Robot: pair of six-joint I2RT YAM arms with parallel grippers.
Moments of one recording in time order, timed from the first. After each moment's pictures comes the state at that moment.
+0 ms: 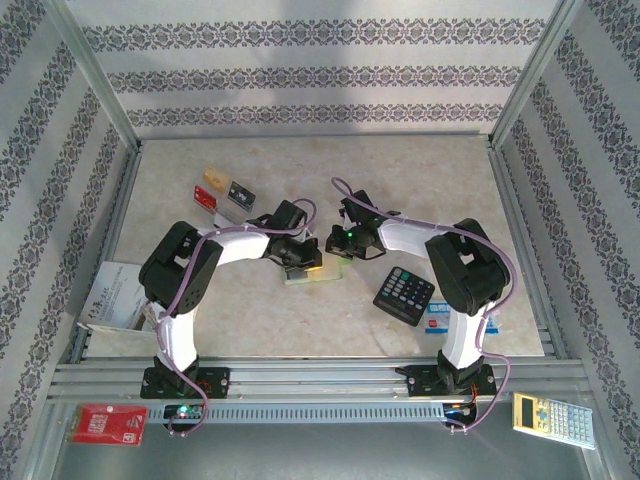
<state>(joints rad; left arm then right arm) -0.55 1.91 1.09 -0.25 0.52 -0.71 0.51 1.89 1.09 -0.28 -0.37 0.74</state>
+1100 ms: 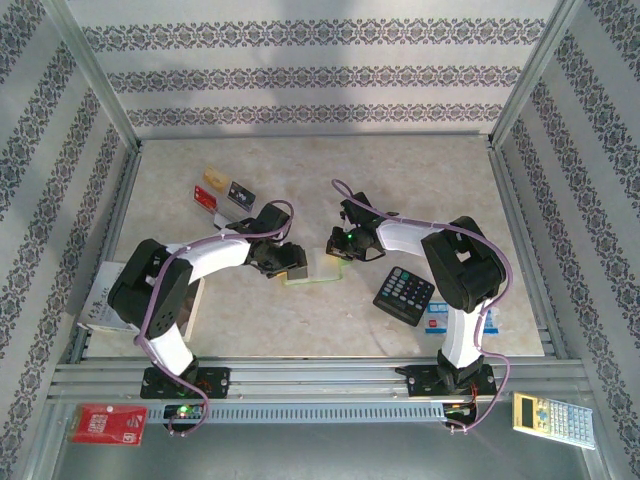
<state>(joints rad) -0.52 1.71 0.99 -0.43 0.28 -0.79 0.51 1.90 1.09 -0.27 -0.36 0.75</state>
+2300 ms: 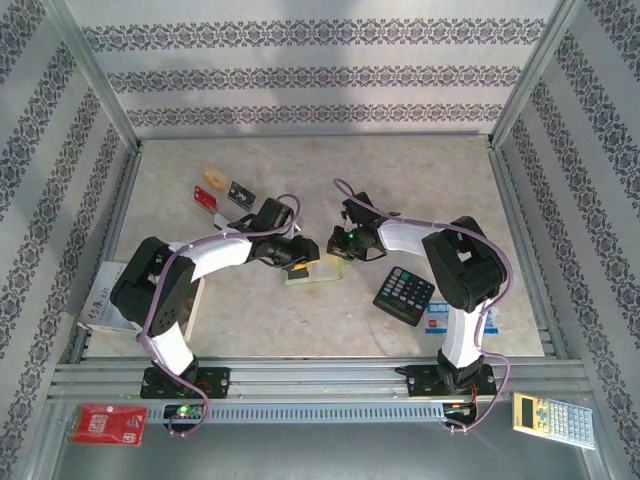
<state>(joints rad) -0.52 1.74 1.01 -0.23 0.53 -0.79 0.49 1.90 1.08 -0.26 -0.38 0.76</state>
